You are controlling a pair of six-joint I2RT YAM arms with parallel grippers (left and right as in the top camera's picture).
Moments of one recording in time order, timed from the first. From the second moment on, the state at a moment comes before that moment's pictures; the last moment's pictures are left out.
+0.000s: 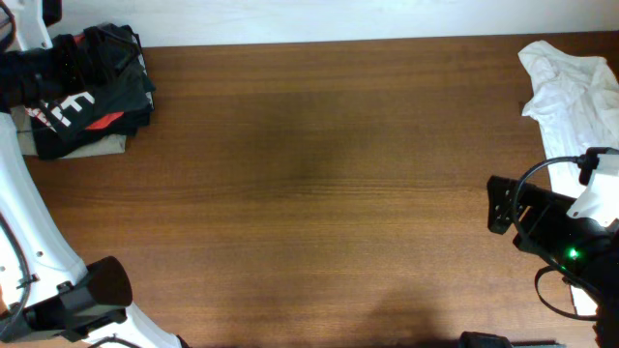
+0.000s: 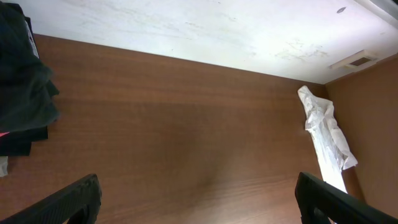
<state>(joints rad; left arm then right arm) 0.36 1.91 2.47 -1.46 0.73 0.03 -0.18 0.90 1.55 -1.31 -0.24 0.25</state>
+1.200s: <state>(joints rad) 0.36 1.91 2.47 -1.46 0.73 0.03 -0.01 0.01 0.01 0.18 -0.10 0.25</state>
